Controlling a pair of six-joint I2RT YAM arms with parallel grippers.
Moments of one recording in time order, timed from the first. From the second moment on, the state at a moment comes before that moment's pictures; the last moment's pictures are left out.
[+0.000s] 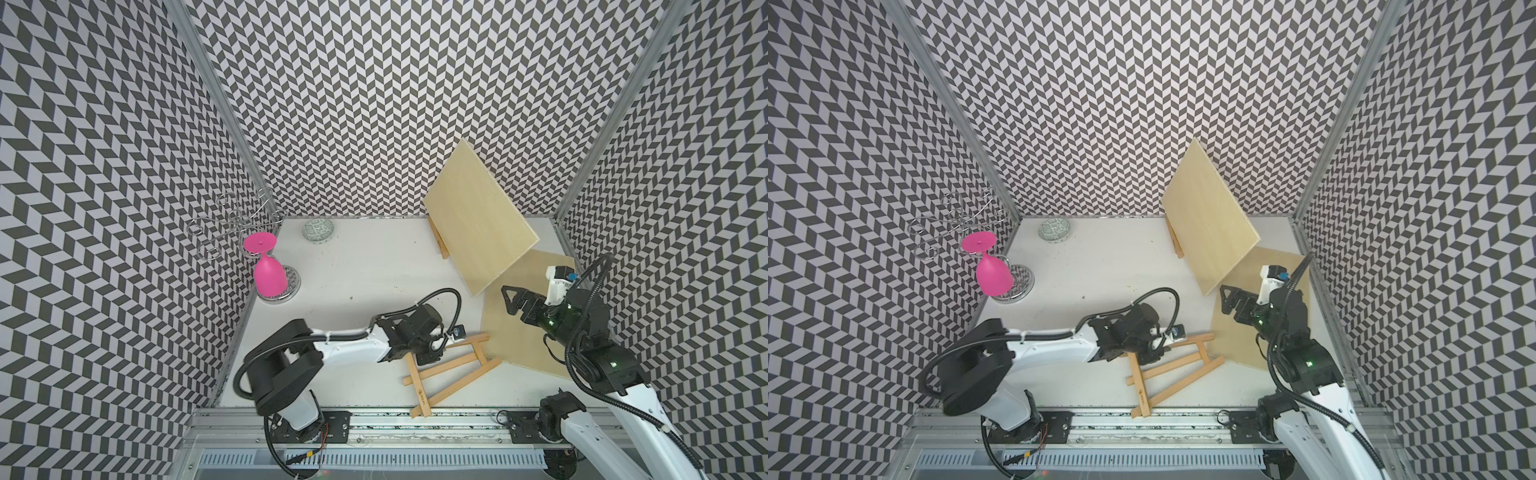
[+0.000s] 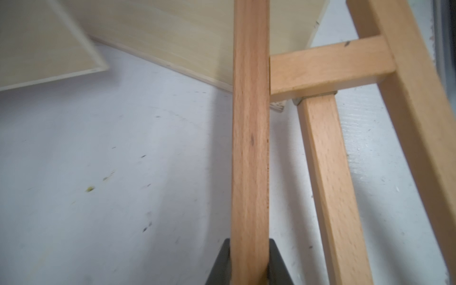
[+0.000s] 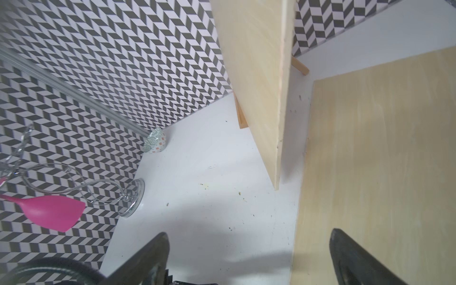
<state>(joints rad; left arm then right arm) -0.99 1.51 0.78 -0.07 0.14 0.37 0.26 0.62 0.74 -0.54 -0.10 0.56</state>
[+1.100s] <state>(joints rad) -0.63 0.98 0.36 0.81 0.24 0.02 0.68 1.10 0.43 0.63 -0.67 0.44</state>
